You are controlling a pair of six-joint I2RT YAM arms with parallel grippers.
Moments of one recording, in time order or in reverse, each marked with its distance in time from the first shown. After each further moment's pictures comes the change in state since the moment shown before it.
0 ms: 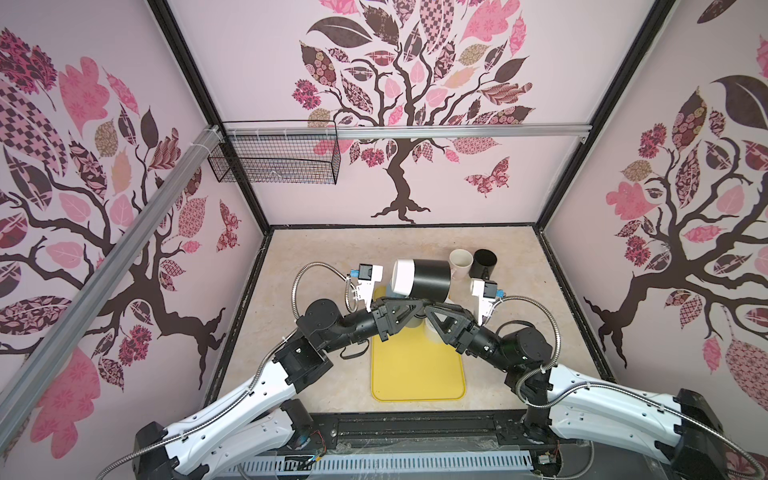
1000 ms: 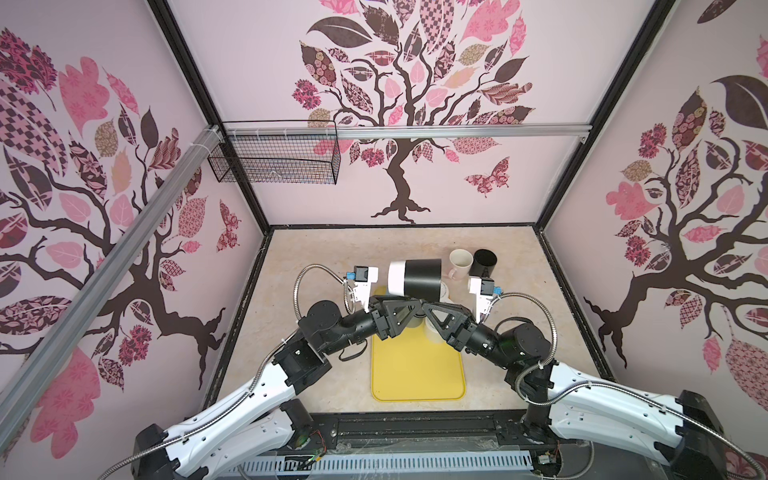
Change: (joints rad) left arm 0.013 -0.027 -0.034 -0.085 -0.101 0.075; right arm -0.026 -0.005 0.028 -0.095 -0.012 -0.018
